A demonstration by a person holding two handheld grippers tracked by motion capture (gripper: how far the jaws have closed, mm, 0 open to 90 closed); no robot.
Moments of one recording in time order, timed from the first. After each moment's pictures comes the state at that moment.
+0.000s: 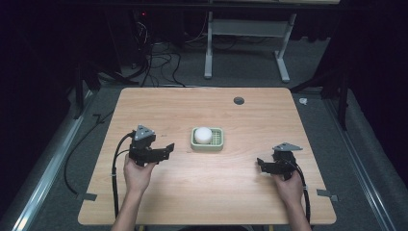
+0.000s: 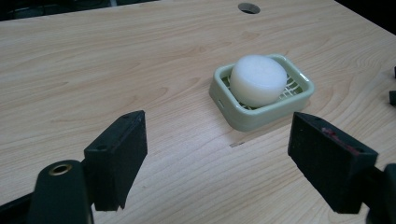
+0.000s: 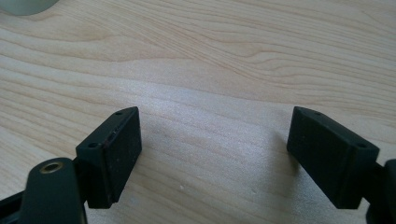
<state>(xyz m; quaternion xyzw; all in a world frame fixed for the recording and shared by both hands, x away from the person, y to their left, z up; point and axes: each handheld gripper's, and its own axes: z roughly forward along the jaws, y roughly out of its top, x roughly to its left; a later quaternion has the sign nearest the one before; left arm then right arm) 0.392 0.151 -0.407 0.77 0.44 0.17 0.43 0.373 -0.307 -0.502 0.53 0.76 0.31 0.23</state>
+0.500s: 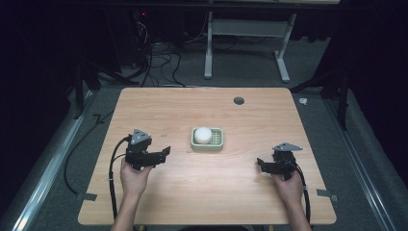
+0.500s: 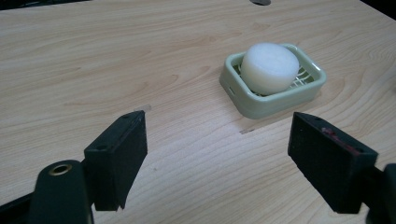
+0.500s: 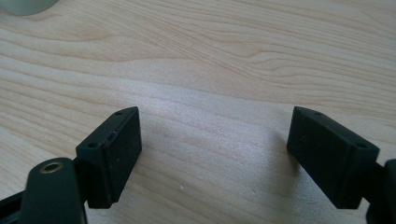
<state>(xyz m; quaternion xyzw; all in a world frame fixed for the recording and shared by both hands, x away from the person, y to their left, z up) 0.384 0.160 -0.414 0.77 0.45 0.18 0.42 0.373 -0.307 -0.502 0.53 0.76 0.31 0.23</state>
